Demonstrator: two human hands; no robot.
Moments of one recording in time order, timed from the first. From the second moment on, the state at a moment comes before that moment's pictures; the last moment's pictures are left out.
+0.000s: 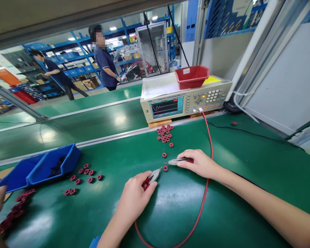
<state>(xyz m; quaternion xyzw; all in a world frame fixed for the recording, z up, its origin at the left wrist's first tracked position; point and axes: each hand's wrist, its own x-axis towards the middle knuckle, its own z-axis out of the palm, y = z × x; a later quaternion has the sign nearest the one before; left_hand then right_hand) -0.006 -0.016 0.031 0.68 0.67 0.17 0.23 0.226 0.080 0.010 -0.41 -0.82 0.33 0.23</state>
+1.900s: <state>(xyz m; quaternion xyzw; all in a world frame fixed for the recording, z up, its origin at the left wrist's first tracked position) -0.007 -0.012 0.034 0.68 0.65 0.19 0.27 0.228 0.083 0.007 -0.43 -0.81 0.32 0.24</state>
